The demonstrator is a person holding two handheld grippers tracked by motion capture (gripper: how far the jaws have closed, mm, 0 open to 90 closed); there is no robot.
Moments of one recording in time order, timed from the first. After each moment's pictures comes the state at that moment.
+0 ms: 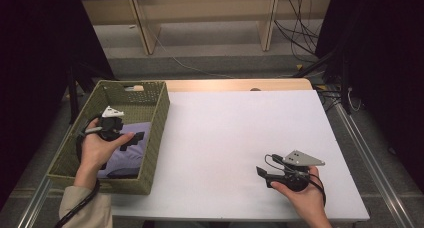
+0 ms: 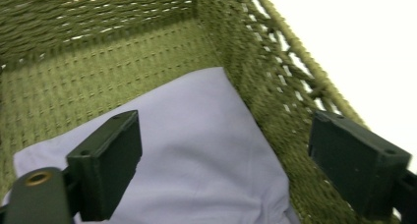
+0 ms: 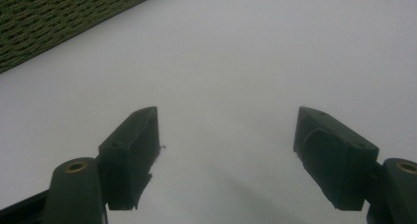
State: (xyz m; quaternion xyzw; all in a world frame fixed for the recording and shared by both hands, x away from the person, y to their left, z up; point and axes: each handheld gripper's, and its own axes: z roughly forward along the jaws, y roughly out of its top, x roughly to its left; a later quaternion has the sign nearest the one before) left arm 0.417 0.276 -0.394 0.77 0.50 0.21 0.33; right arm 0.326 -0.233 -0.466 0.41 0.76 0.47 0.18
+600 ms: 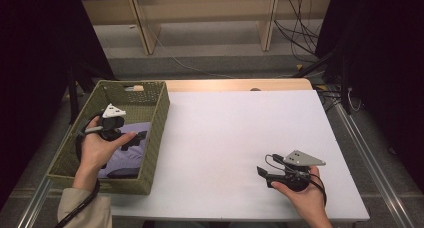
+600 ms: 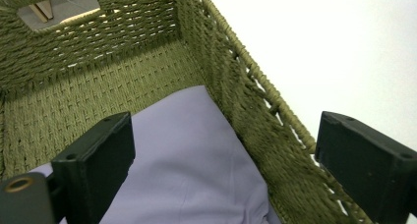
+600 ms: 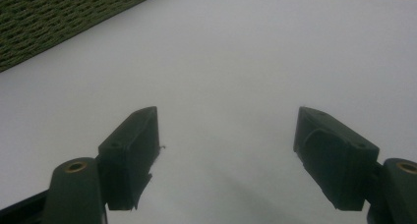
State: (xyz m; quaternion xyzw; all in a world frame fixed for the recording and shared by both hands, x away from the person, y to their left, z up) left arm 0.407 0.266 -0.378 0.78 0.47 0.23 0.34; right arm 0.326 -0.234 -0.465 0.41 0.77 0.47 0.18
